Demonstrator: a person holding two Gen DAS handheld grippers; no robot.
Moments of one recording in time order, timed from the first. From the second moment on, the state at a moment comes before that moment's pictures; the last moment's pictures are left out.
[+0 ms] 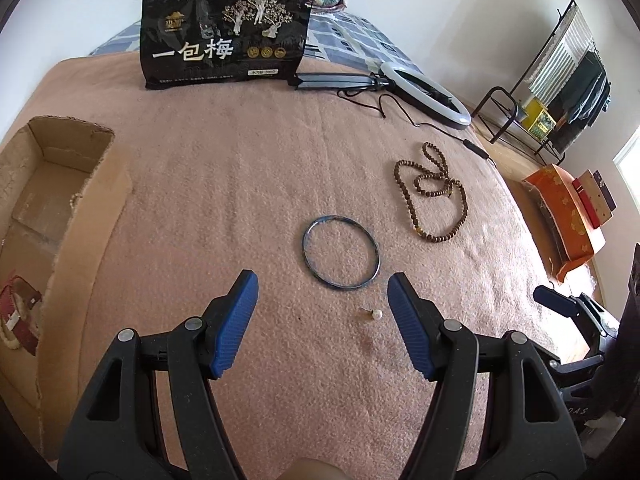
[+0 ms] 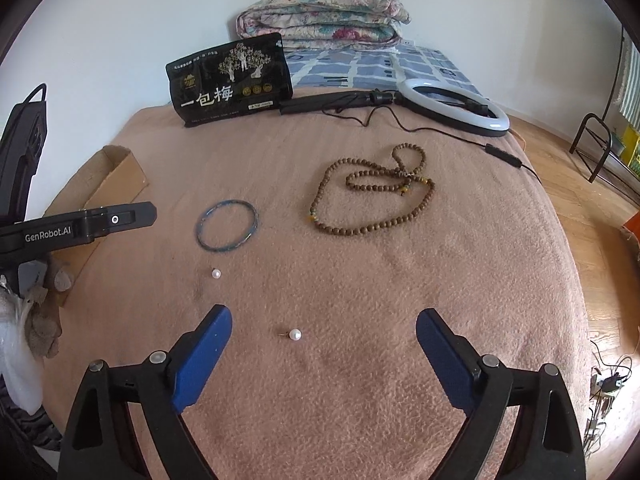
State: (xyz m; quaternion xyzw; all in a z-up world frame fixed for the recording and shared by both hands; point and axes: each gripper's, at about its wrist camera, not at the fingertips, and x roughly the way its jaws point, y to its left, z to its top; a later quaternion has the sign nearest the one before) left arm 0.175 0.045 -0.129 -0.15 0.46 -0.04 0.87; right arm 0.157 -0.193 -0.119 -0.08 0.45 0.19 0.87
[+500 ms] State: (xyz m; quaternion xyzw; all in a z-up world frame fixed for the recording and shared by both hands) left arm 0.209 0.006 -0.165 -0.10 0.49 -0.03 0.86; right arm 0.170 -0.197 -0.147 -0.07 0.49 0.20 0.84
